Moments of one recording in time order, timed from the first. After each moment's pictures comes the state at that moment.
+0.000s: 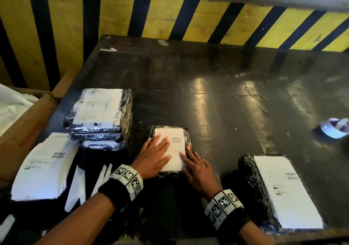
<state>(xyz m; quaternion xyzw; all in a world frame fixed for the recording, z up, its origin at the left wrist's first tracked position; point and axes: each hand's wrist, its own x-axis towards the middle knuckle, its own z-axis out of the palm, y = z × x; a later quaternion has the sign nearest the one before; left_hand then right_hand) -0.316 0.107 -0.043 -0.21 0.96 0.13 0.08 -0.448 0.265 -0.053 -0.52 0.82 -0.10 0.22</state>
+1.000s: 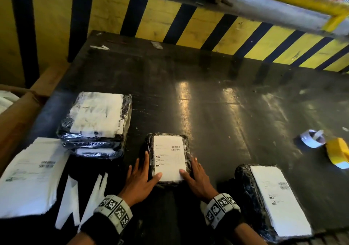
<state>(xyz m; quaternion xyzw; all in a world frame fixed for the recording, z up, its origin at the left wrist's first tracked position) -0.280 0.117 -0.067 -0.37 0.84 0.40 0.06 -0.454 0.251 -0.066 -0.35 0.86 -0.19 0.32</state>
